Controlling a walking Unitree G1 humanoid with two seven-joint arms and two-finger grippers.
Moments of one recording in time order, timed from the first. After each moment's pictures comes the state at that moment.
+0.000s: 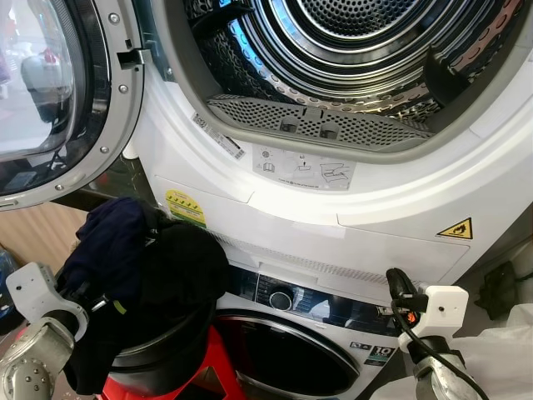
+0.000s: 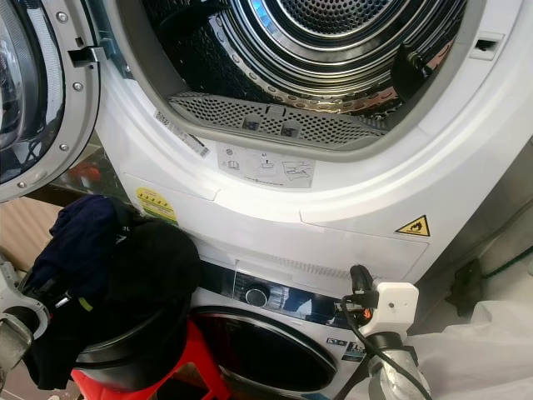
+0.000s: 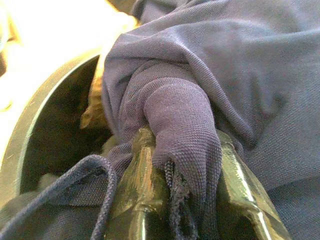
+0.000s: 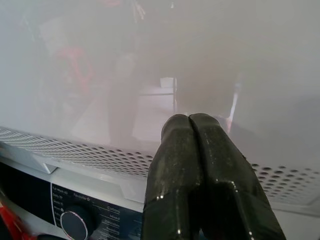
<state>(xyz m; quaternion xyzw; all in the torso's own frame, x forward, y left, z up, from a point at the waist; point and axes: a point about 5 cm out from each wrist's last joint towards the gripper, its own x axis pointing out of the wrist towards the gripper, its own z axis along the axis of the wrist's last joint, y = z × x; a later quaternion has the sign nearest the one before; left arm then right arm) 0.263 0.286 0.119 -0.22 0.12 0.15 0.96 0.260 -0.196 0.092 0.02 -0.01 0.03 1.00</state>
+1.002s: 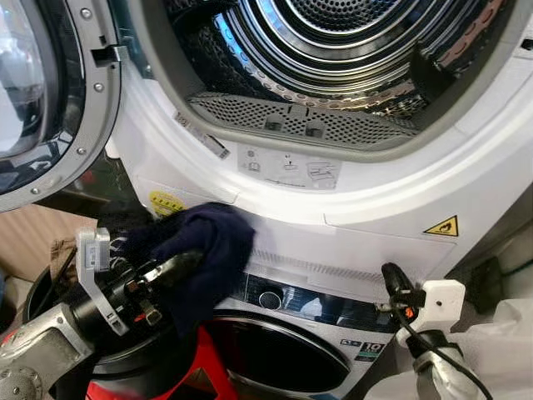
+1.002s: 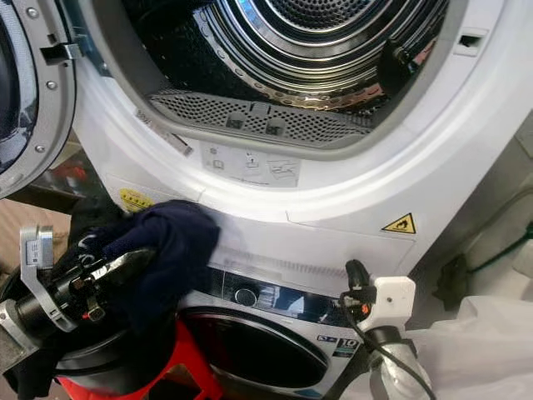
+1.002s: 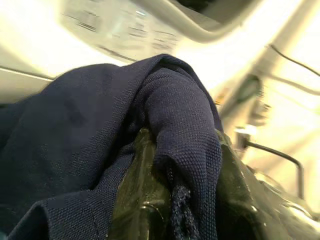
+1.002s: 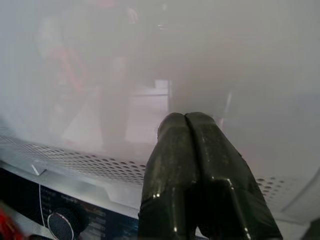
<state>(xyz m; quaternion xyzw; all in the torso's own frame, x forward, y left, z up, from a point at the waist) 0.222 0.187 0.198 -0.21 0.00 -0.46 0.86 0.269 -0.198 0.099 0.02 -0.02 0.07 1.00</state>
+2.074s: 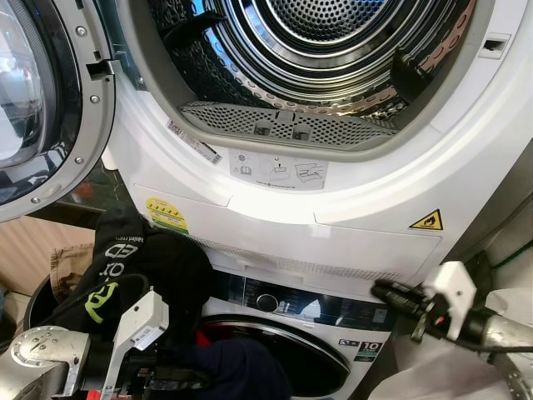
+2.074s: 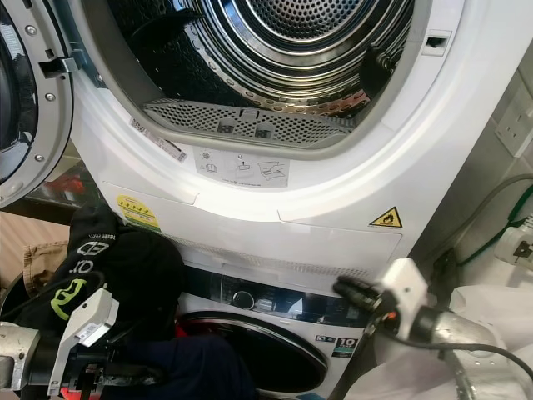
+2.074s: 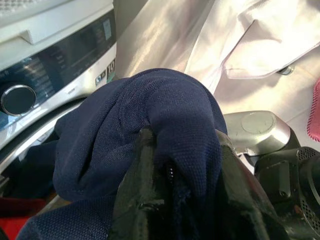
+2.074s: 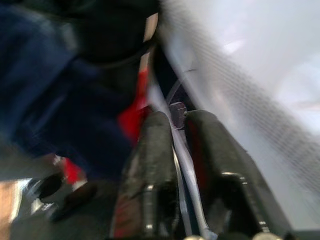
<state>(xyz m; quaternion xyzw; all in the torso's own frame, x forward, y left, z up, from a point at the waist) 0.204 0.191 0.142 0.04 0.22 -0.60 0.77 0.263 -0.215 0.120 -0.14 0.13 0.49 0.85</state>
